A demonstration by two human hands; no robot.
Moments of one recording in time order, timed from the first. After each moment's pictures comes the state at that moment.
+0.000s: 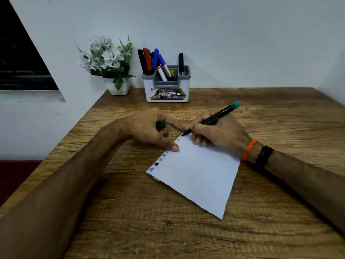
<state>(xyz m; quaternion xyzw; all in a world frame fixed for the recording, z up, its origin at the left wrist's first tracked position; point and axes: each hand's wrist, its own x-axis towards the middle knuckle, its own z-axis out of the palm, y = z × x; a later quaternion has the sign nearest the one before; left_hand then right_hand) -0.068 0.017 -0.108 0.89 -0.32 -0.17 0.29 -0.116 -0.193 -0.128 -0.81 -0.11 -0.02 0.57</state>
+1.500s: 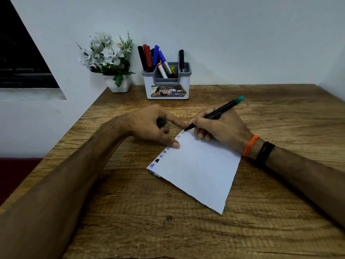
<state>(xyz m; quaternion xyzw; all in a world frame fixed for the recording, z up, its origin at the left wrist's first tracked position) -0.070 0.016 -0.107 0.89 -0.31 -0.19 0.28 -0.115 -0.194 -0.130 -0.80 -0.11 -0.04 0.59</state>
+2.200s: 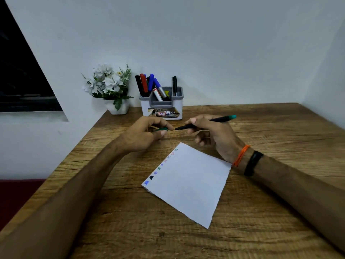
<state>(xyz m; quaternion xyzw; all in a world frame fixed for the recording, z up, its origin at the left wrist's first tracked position) -0.074 0.010 -0.103 0.88 -0.24 -0.01 0.42 -0.109 -0.206 -0.112 -0.69 -0.09 -0.01 0.72</state>
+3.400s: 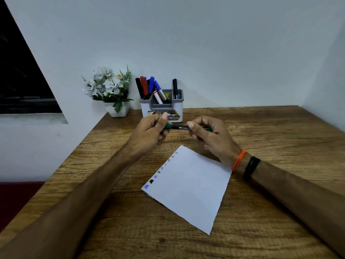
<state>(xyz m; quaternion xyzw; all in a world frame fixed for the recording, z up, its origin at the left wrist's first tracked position) -0.082 -0.016 -0.107 0.77 -0.16 0.02 0.62 -0.097 -0.203 -0.126 -0.74 -0.18 -0.11 0.64</state>
